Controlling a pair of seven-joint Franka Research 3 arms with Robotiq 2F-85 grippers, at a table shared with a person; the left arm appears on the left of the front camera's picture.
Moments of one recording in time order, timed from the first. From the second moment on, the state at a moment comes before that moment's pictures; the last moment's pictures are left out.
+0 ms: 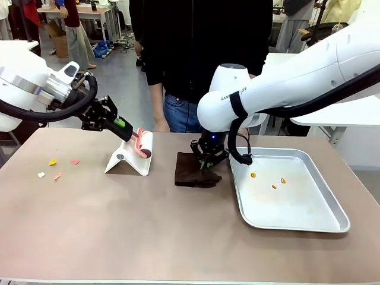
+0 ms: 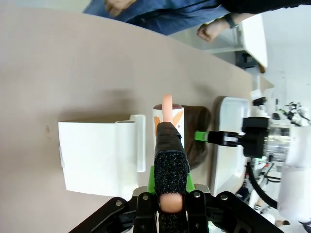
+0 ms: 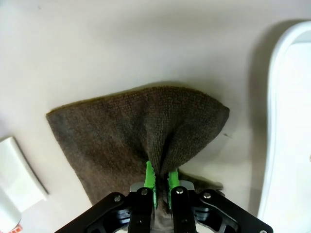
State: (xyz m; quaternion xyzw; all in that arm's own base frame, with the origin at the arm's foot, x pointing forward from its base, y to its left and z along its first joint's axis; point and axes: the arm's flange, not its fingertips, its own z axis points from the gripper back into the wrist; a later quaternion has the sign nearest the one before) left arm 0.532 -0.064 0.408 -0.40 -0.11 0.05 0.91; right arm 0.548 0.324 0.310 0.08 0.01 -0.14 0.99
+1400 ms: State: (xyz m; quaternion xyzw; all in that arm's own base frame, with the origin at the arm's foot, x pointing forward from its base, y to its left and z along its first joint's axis) left arm 0.362 0.171 0.431 -0.66 -0.06 0.05 0.75; right arm 0.373 0.042 0.397 0.59 -0.03 0.00 0.81
